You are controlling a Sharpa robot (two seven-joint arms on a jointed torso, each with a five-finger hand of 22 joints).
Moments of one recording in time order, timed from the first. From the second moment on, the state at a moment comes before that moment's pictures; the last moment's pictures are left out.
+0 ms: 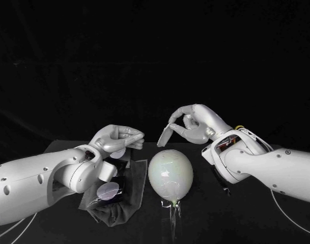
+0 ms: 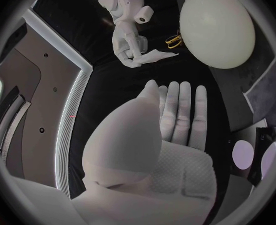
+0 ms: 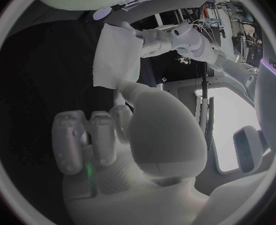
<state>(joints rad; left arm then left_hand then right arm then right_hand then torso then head) 1.26 -0.87 -0.09 1.55 -0.20 -0.31 0.32 1.65 -0.03 0.08 0.30 0.05 0.93 0.19 0.29 0.35 1.15 0.12 0.17 0.07 0.87 0.10 0.58 0.30 0.17 0.74 0.29 0.45 0.16 1.38 -0.76 -0.16 1.62 -1.15 -0.77 0.07 1.38 -0.09 0.56 0.14 0.04 0.97 0.06 0.52 0.48 1.46 -0.01 1.33 1.31 1.46 -0.06 1.56 1.31 0.01 1.46 0.05 1.57 1.31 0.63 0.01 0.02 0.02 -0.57</state>
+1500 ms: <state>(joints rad) 1.26 -0.79 -0.08 1.55 -0.26 -0.19 0.36 1.50 -0.13 -0.08 0.30 0.05 0.80 0.21 0.19 0.28 0.89 0.23 0.07 0.06 0.70 0.20 0.33 0.19 0.09 0.61 0.29 0.25 0.06 1.38 -0.71 -0.16 1.60 -1.26 -0.75 -0.01 1.38 -0.08 0.56 0.14 0.04 0.97 0.07 0.53 0.48 1.46 -0.01 1.33 1.31 1.46 -0.06 1.57 1.31 0.01 1.46 0.04 1.57 1.31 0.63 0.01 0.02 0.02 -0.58</state>
